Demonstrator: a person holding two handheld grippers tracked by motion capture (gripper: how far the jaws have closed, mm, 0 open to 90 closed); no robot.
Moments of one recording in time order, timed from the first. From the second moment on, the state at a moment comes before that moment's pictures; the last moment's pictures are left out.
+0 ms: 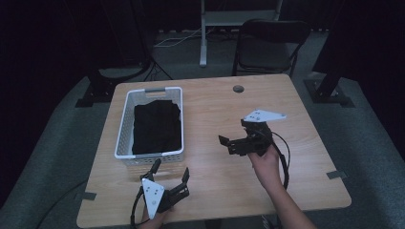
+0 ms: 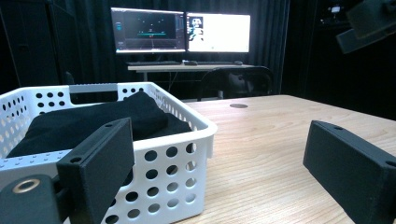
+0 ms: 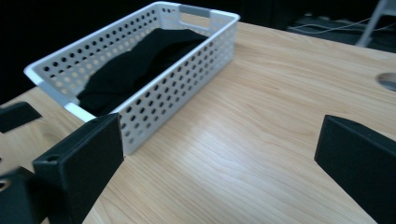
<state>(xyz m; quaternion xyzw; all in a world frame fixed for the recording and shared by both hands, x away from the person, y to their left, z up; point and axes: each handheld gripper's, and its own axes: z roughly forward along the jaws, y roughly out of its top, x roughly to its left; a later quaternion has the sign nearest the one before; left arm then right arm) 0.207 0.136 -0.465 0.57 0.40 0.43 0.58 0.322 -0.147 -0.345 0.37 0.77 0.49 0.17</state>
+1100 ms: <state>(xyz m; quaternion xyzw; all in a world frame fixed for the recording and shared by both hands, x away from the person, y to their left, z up) 0.206 0.136 -0.465 0.57 0.40 0.43 0.58 0.286 -0.221 -0.394 0.43 0.75 0.49 0.16</state>
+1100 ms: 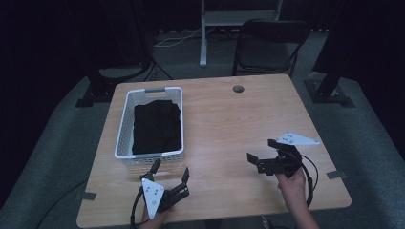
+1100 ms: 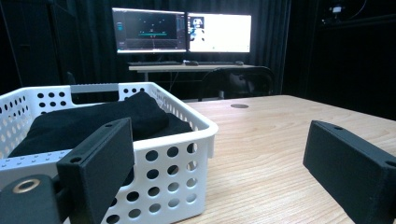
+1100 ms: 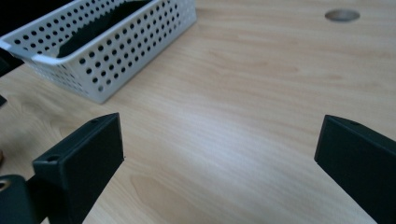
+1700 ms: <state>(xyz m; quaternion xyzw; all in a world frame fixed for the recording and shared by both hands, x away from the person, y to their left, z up) 0.207 0.136 -0.465 0.56 0.40 0.43 0.58 0.266 -0.252 -0.427 0.46 0.72 0.49 0.15</state>
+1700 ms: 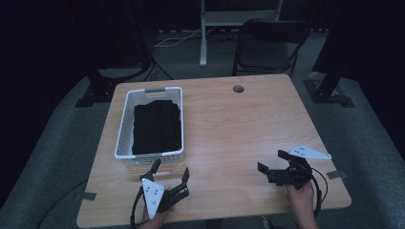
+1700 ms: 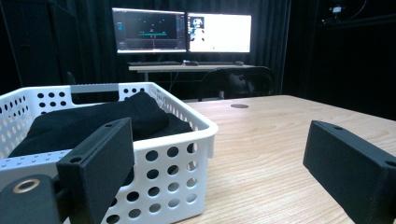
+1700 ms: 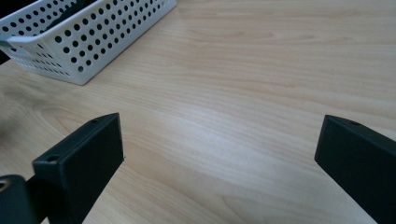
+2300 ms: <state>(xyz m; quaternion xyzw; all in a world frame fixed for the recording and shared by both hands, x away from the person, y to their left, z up) 0.207 0.136 -0.465 0.57 0.40 0.43 0.58 0.253 -0.275 -0.452 0.50 0.70 0.48 0.17</state>
